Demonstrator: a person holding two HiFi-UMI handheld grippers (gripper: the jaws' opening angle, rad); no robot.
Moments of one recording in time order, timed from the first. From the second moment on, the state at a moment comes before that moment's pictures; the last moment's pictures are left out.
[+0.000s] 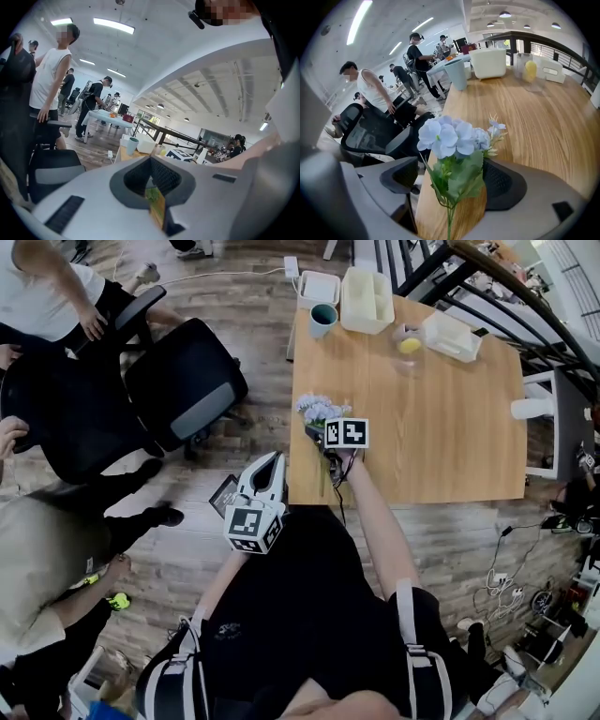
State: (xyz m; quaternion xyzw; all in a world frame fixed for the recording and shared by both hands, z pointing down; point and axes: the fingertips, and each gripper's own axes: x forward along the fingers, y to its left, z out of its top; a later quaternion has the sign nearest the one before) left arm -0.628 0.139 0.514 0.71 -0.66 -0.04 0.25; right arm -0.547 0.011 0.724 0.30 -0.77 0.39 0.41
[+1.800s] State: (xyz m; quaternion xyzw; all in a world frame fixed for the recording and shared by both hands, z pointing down) left arm -0.570 0.159 0.537 0.78 -0.56 -0.02 0.27; right arm -0.431 0.095 0.542 0.45 -0.85 0.29 0.04
